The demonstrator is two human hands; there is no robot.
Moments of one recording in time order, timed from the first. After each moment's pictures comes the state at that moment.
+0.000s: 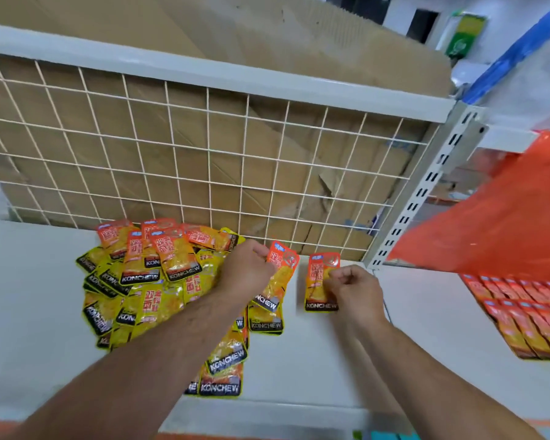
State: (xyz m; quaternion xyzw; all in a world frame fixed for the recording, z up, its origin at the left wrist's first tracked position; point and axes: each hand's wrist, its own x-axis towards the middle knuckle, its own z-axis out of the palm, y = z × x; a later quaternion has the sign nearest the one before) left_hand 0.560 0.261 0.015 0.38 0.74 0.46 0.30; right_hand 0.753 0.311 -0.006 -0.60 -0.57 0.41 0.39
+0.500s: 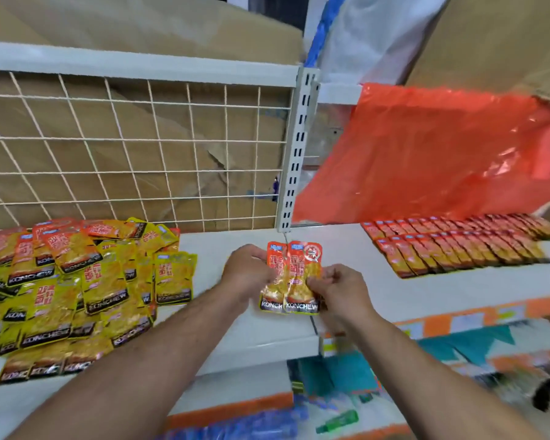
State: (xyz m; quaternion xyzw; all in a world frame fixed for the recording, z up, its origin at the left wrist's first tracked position) left_hand 0.731 0.245 0.018 0.38 0.68 0.44 0.46; right_hand 0.909 0.253 -0.006 -0.61 -0.53 0.45 0.39
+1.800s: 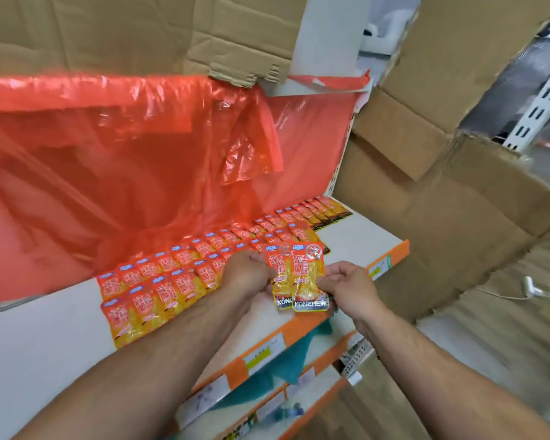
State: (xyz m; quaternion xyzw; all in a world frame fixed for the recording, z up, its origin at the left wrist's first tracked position) left_hand 1.247 0.424 0.019 0.48 0.58 0.36 0.55; right_hand 1.422 0.351 0.016 -0.71 -0.37 0.38 0.46
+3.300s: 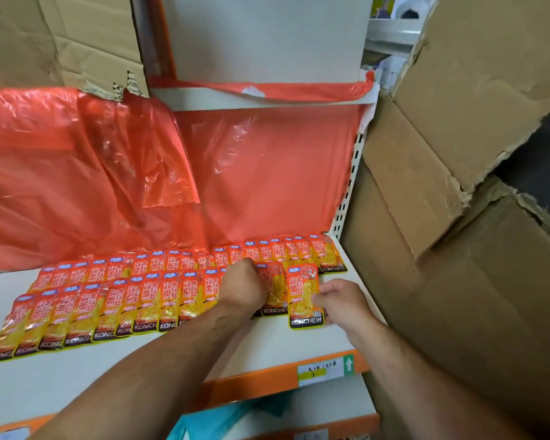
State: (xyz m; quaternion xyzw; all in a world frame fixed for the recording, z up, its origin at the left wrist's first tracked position) left_hand 1.455 0.554 -0.028 0.55 0.78 0.25 0.17; right_hand 1.653 0.548 -0.030 -0.65 -0.48 0.50 0.31
